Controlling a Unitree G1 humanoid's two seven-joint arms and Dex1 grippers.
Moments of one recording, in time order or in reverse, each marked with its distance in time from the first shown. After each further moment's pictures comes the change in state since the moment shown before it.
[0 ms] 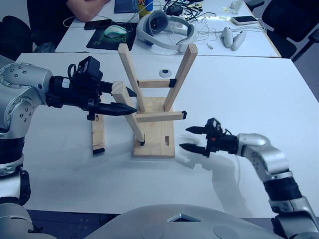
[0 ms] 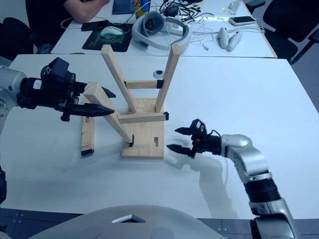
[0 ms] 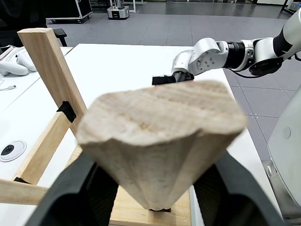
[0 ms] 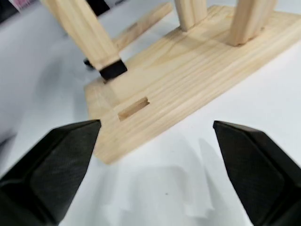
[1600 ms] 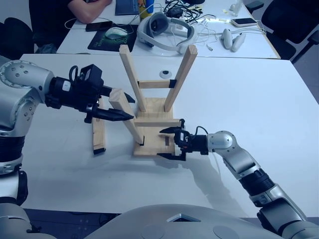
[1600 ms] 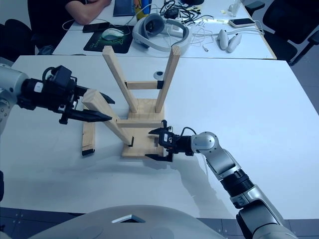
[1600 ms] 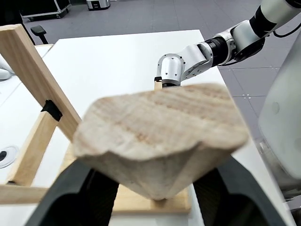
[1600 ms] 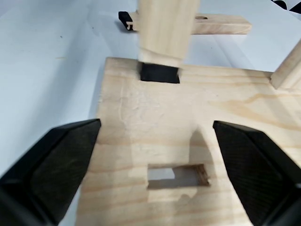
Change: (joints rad) left arm 0.002 0.009 -0.062 0.041 0.089 -0.147 -0.090; right arm -0.156 0.065 0.303 0.153 -0.264 -0.382 -0.070
